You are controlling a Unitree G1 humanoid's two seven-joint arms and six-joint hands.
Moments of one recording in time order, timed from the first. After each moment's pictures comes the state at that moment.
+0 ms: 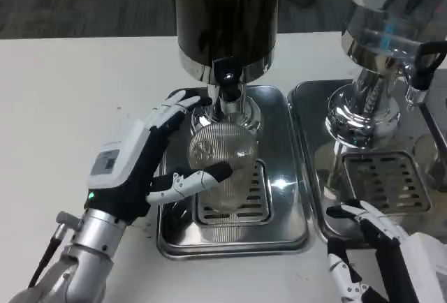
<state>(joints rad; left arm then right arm) -0.36 0.39 -0.32 0.93 0.64 -0.81 0.61 0.64 -0.19 0.21 -0.36 -0.78 -0.13 -0.28</state>
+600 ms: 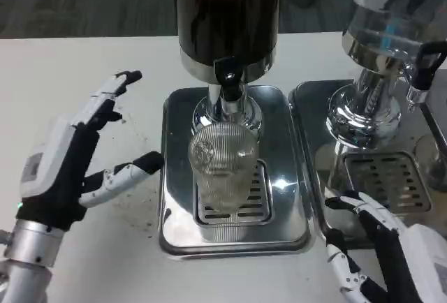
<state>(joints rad) -0.21 0.52 -0.16 0.78 0.46 -0.93 0.50 0.60 -0.19 0.21 -0.34 -0.76 -0.13 -0.28</state>
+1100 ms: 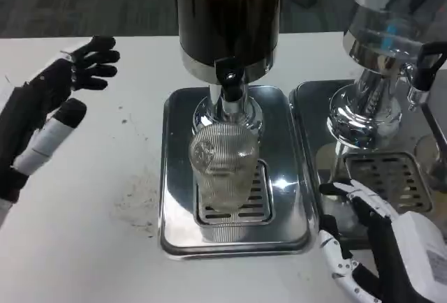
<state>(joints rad) -0.20 0.59 -0.01 0.62 -0.31 -0.91 -0.35 0.55 -0.16 0.22 -0.32 -0.76 -0.13 -0.28</state>
